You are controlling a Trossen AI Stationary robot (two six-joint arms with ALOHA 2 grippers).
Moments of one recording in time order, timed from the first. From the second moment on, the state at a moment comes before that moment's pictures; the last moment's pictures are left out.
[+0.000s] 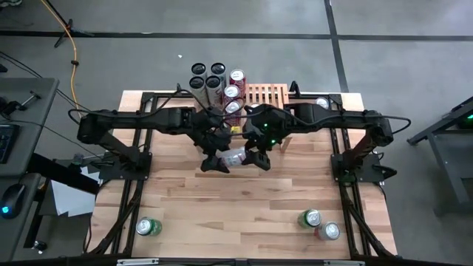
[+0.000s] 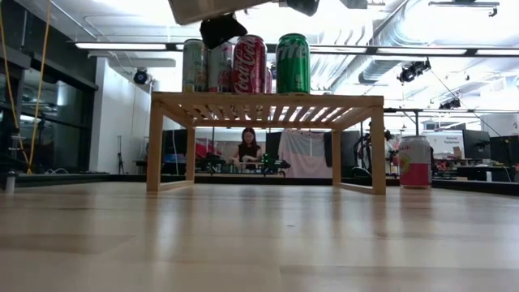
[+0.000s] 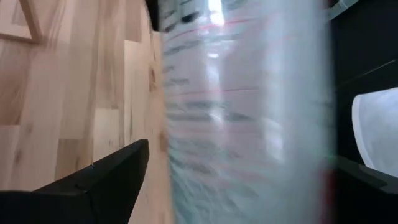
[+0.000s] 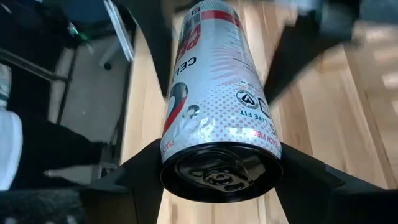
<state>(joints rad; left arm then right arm) 0.09 1.50 1.34 -0.64 0.49 -0.15 -0.01 1.65 1.74 -0.87 -0.30 0.23</state>
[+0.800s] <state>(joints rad) 0.10 1.46 1.34 -0.68 0.49 -0.11 -0.03 1.65 1.74 -0.88 -0.31 0.23</state>
